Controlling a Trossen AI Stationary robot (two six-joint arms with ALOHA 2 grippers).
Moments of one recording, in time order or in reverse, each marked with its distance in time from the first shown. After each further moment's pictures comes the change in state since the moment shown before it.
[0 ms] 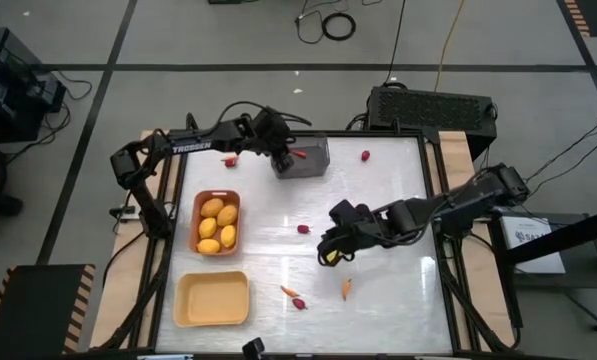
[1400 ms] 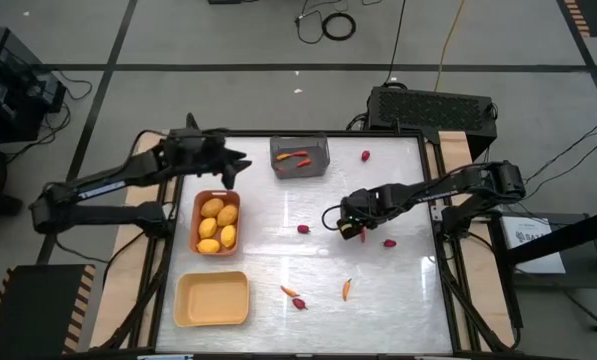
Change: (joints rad) left arm -0.059 -0.838 -0.535 0.121 0.083 -0.331; right arm -0.322 0.000 -0.469 0.019 -0.312 0.064
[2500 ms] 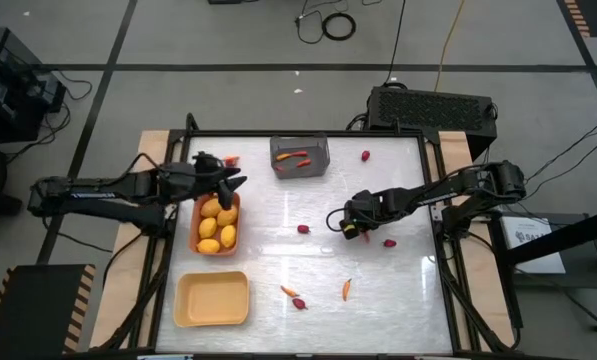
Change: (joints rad) left arm -0.381 -0.129 -0.122 0.044 -0.456 -0.149; right arm 0.000 0.000 -0.129 0.166 0.059 -0.009
